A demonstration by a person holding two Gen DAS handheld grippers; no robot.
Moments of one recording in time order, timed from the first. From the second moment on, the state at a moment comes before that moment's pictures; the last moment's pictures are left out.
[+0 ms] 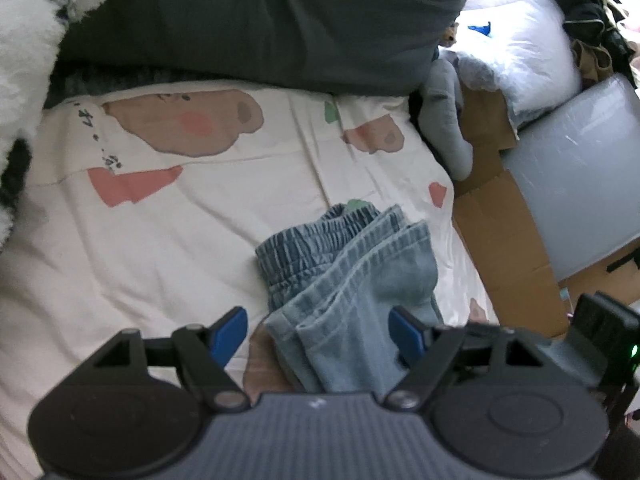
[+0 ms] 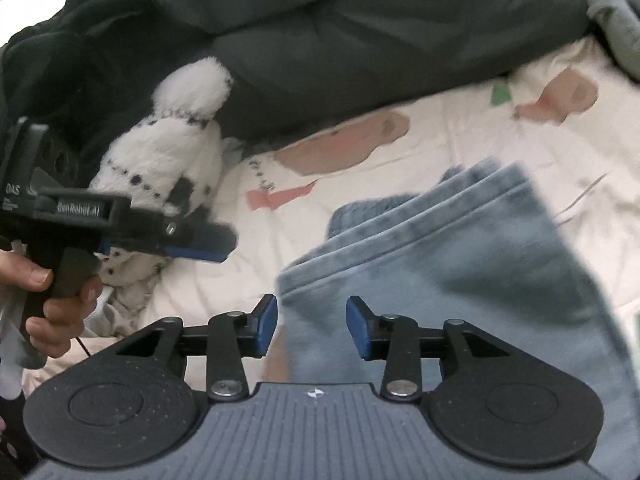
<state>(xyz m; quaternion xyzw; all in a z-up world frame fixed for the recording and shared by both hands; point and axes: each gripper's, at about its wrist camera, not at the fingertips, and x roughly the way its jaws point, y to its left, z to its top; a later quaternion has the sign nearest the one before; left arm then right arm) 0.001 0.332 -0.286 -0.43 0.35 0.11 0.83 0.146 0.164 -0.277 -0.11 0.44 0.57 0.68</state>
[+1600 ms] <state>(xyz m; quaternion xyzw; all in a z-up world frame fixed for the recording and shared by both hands) 0.011 0.310 -0.304 -0.42 0.34 0.15 0.83 0.246 0.199 -0.278 -0.21 0.34 0.56 0.72</state>
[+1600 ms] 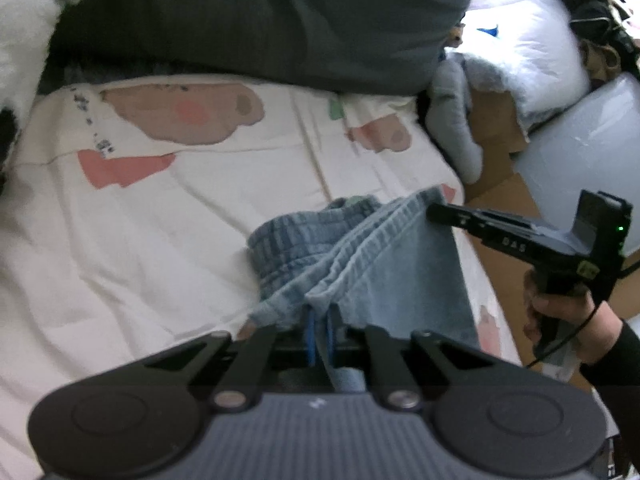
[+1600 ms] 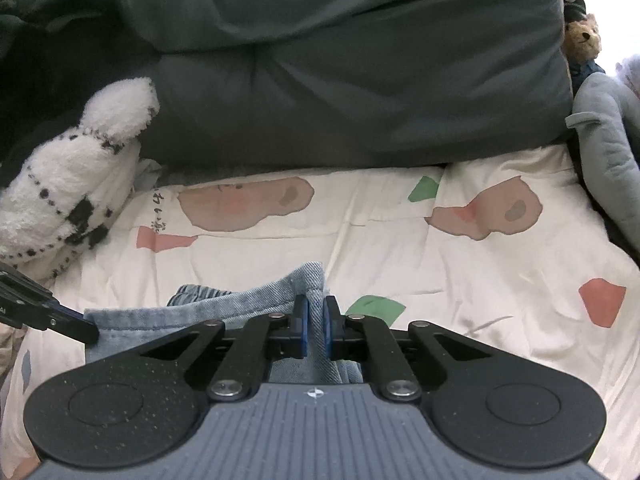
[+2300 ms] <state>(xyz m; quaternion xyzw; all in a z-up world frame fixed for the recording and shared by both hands) 0.022 0.315 -0.353 -0.45 0.36 0.14 0.80 0.268 0.211 -0.312 -0.22 0.40 0.58 0.68</state>
